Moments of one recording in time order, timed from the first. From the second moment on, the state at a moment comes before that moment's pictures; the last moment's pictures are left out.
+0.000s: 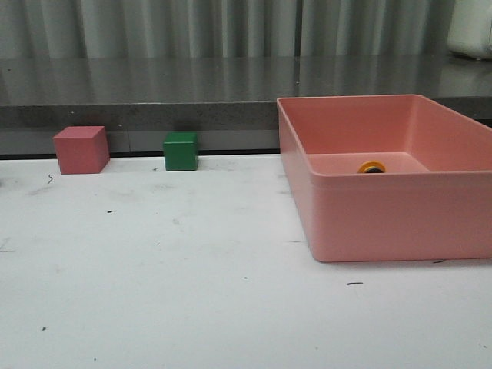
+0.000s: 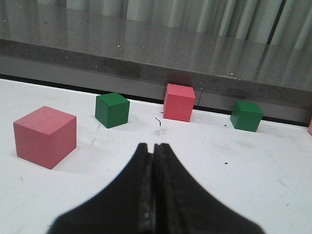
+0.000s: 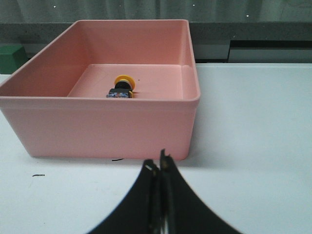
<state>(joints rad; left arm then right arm) 0.03 0.00 0.01 -0.01 0.16 -0.14 0.04 -0.01 0.03 0.13 0.24 -0.06</state>
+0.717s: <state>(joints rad) 0.03 0.00 0.01 -0.01 0.16 -0.14 0.04 -0.01 0.03 0.13 0.19 -0.06</state>
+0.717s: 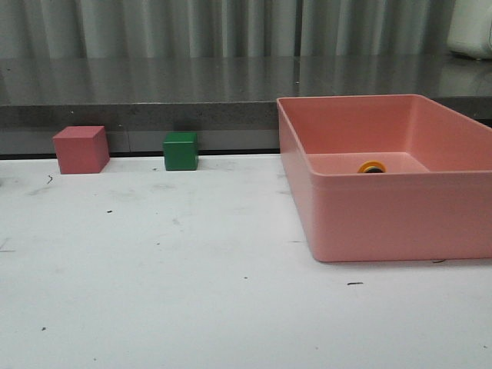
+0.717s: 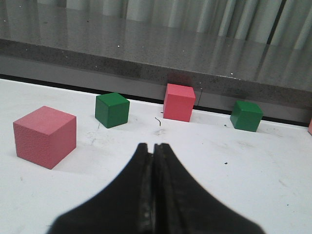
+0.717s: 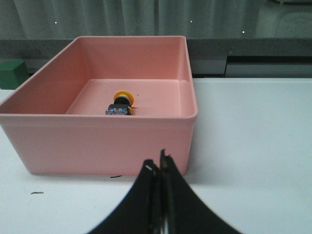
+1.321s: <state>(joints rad) 0.03 0.00 -0.04 -0.01 -0.11 -0.14 0.04 -0.01 -0.12 0.13 0.14 -0.06</state>
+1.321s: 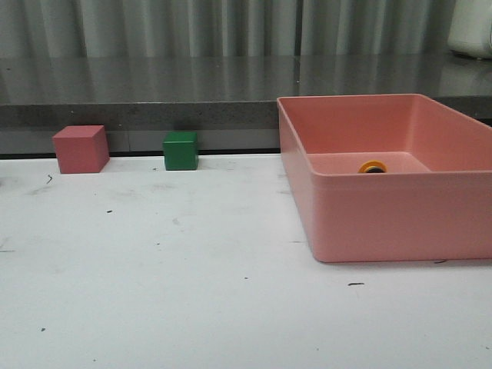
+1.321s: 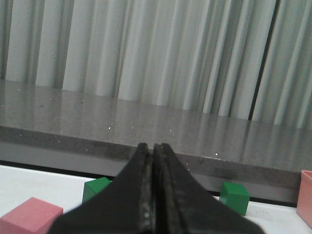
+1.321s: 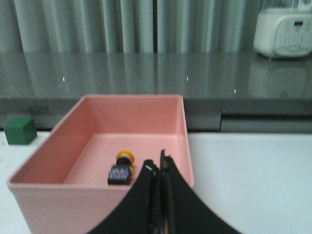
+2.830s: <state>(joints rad) 0.03 0.49 -0.51 0.08 0.16 -0.14 0.04 0.46 -0.60 0.13 0.45 -0.06</state>
